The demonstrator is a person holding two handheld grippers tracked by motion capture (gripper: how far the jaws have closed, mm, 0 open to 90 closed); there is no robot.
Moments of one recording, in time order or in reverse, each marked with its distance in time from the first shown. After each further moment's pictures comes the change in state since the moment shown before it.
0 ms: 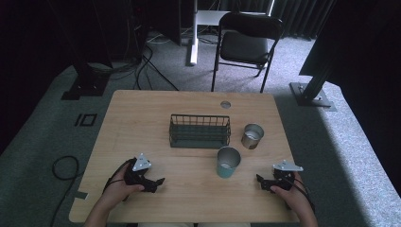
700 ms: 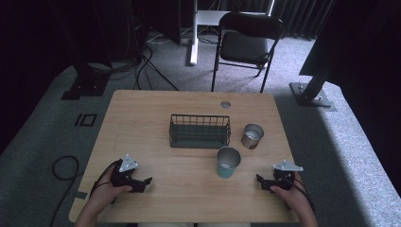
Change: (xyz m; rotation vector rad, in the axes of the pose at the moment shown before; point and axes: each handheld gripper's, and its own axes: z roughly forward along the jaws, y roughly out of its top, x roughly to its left) left arm 0.022 -0.023 -0.024 0.020 0.095 -0.059; right arm 0.000 0.000 0.000 0.000 0.000 0.000
